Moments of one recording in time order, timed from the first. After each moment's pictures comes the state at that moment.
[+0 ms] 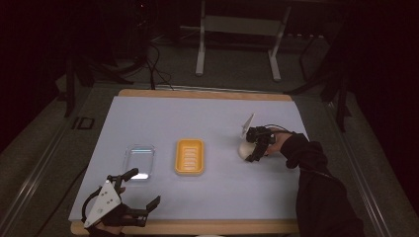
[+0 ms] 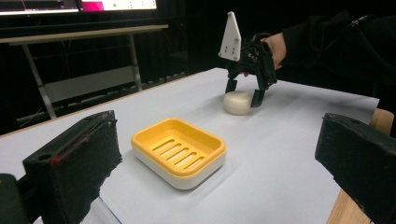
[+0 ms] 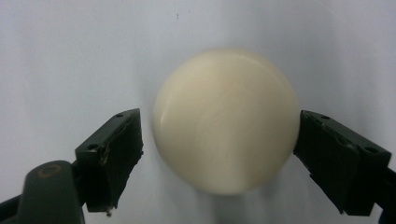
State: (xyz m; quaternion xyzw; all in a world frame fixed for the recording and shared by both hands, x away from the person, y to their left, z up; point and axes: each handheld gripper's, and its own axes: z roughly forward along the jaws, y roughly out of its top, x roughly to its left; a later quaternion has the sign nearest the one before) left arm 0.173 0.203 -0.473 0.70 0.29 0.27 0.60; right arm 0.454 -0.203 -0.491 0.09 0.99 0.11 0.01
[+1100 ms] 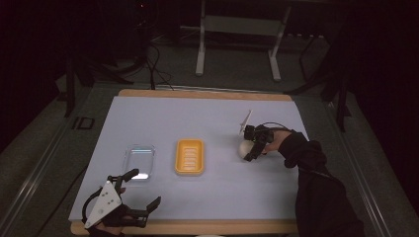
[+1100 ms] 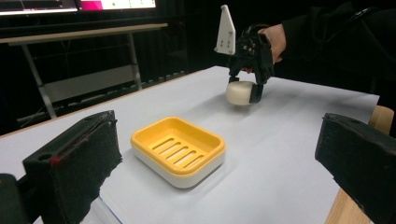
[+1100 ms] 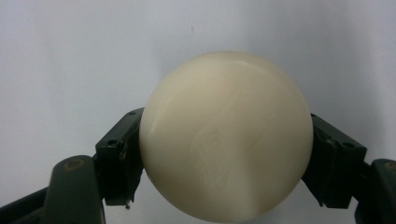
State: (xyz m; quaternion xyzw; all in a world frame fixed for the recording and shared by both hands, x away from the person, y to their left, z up) left arm 0.172 0.203 -0.472 0.70 0.29 0.28 0.59; right arm 0.451 -0.193 -0.477 0.12 0.99 0.10 -0.01
